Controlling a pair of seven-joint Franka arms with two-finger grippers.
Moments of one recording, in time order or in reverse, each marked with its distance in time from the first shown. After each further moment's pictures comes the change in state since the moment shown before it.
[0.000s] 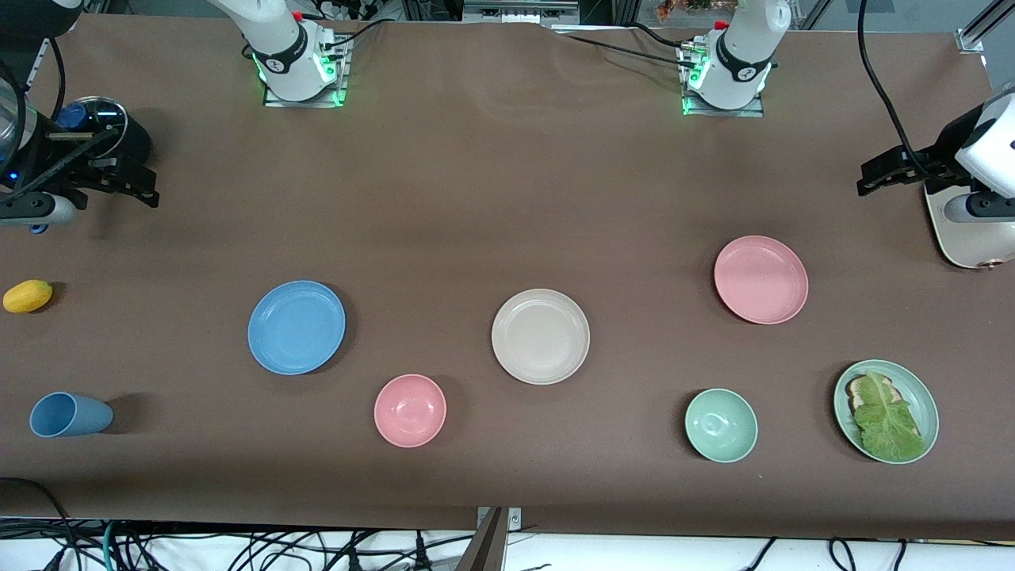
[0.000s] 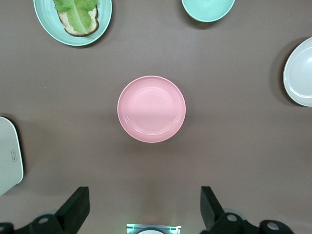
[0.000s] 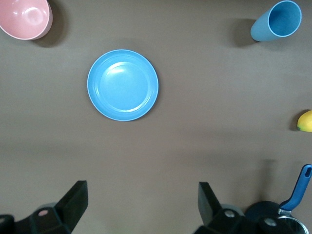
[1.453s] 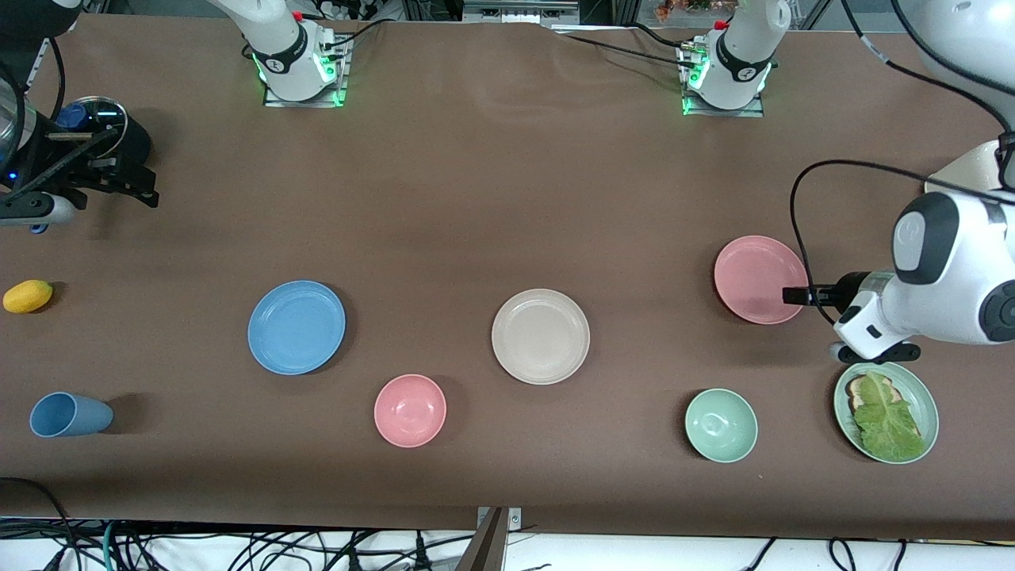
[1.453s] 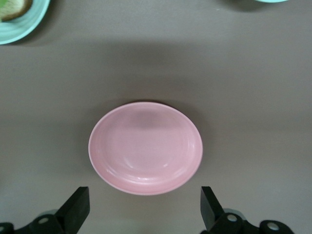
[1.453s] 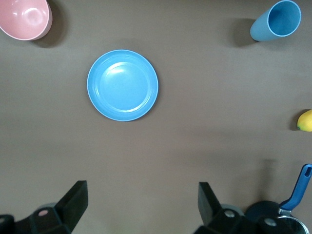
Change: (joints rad) left arm 0.027 0.522 -0.003 0.091 0.000 0.199 0.026; right arm 0.000 0.000 0.000 0.001 0.000 -0.001 0.003
